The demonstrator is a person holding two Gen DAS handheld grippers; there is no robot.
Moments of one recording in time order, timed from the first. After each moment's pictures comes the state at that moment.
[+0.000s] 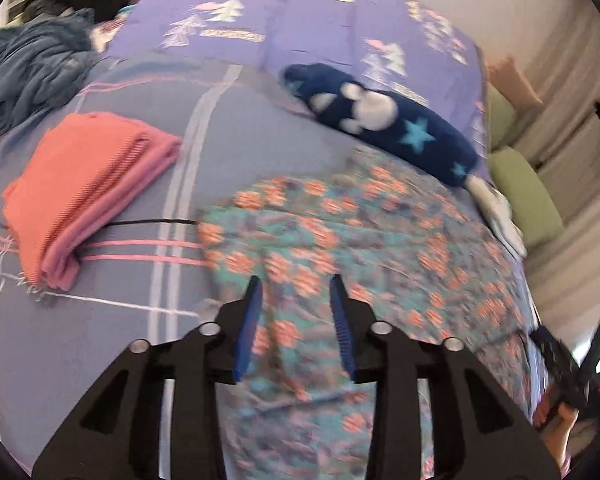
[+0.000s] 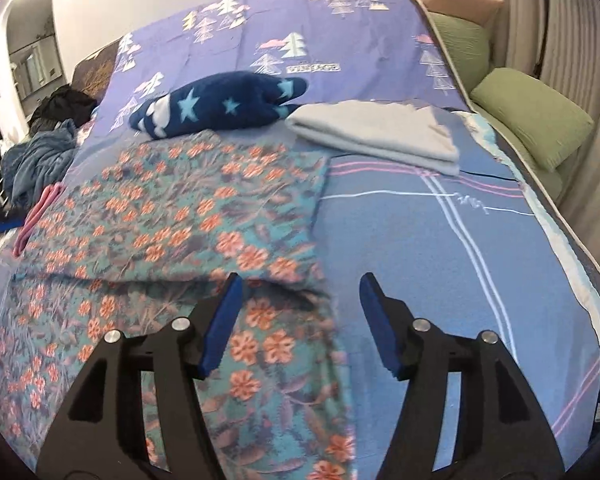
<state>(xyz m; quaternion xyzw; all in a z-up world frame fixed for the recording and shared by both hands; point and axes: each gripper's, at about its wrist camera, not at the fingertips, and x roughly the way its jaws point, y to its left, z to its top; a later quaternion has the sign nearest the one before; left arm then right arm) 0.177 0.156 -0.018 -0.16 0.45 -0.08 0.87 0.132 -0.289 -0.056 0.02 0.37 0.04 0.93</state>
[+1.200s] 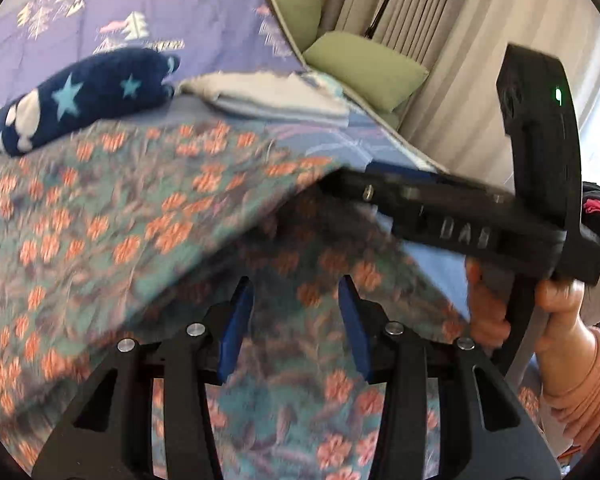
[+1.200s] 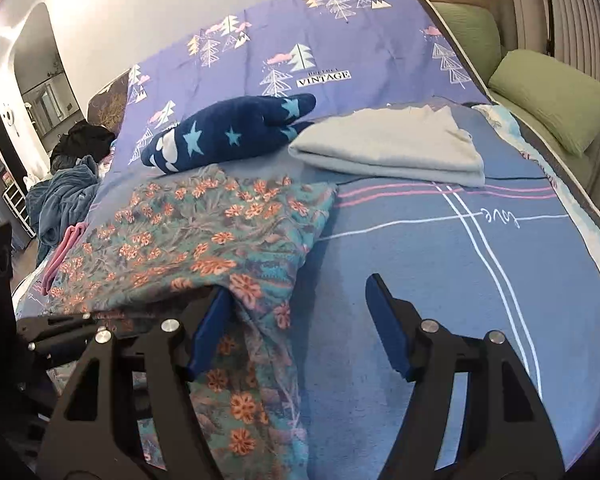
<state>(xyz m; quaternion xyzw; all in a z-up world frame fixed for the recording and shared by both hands) 0.136 -0.144 -0.039 0.03 0.42 -0.35 0.84 0.164 -0.306 -0.054 0.08 0.35 0.09 0.93</state>
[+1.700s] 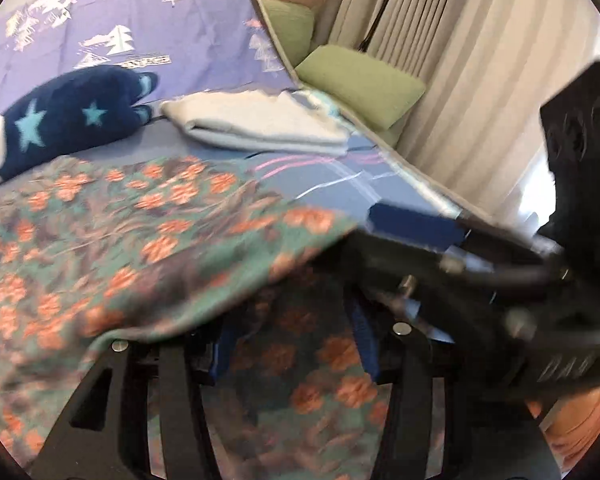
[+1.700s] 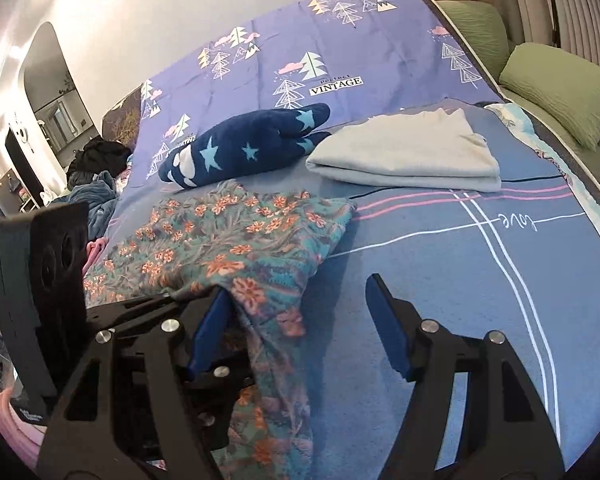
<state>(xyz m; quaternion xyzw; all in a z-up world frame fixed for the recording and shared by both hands) 0.185 -0.185 -0.051 0.00 0.40 -0.37 0.84 0.169 -0.311 -0.044 0.12 0.34 0.12 0.93</state>
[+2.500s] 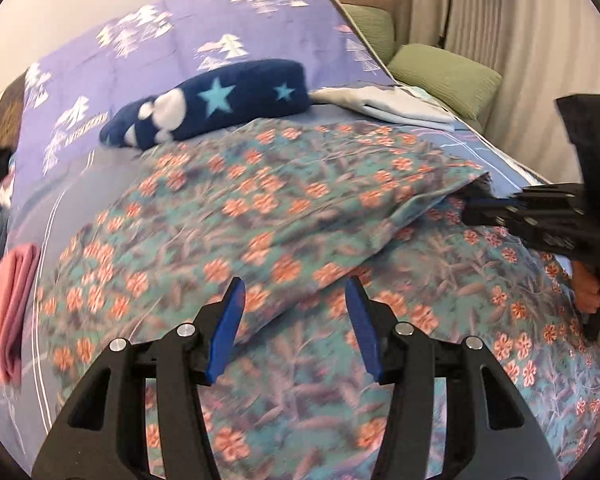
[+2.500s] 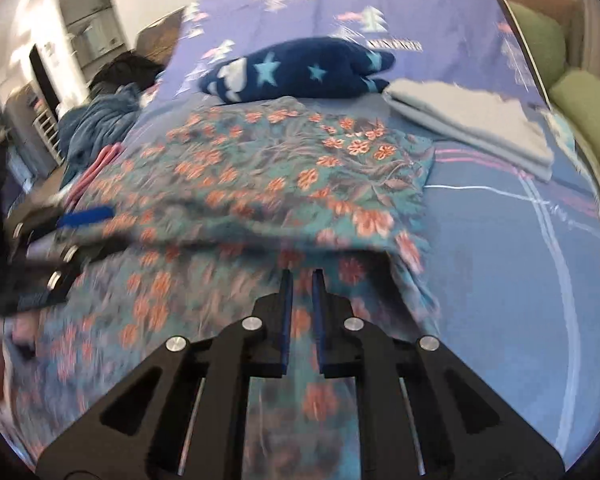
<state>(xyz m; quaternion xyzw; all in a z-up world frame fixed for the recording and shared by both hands) 0.135 -0.028 -0.041 0.08 0.39 -0.20 0.90 0.159 -0.249 -0.073 0.03 0.41 0.17 0.89</state>
